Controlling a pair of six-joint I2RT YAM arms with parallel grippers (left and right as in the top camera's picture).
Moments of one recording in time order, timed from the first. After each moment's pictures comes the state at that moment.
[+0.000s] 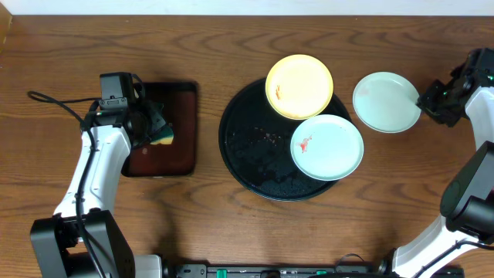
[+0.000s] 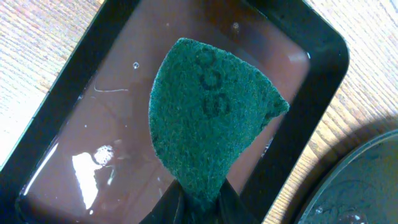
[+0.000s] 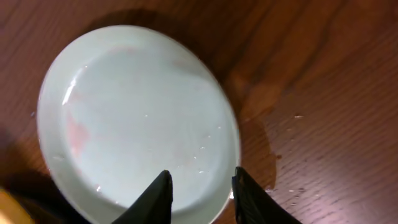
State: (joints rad) left arm 0.13 1.55 1.06 -0.64 0.10 -0.50; right arm -0.38 1.95 1.47 -0.75 -0.20 0.34
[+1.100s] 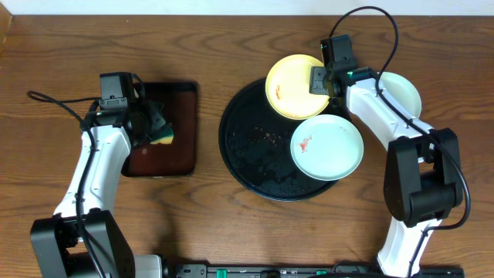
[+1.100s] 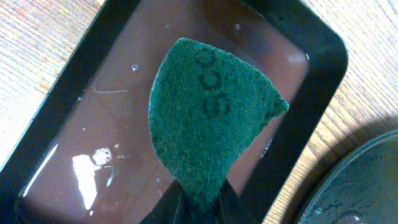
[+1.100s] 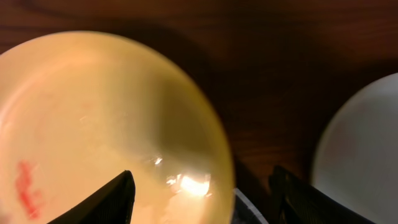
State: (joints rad) left arm 0.13 1.55 1.06 -0.64 0.10 -0.50; right arm 0.26 2.03 1.47 -0.44 0.20 0.30
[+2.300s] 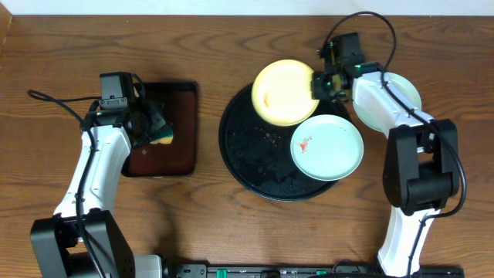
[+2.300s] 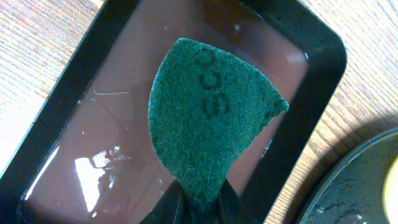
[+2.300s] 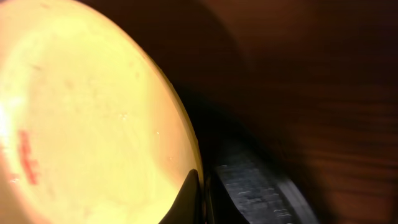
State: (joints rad) left arm 0.13 1.55 1.06 -0.63 0.10 -0.48; right arm 0.21 2.11 1.55 -0.54 -0.15 0.15
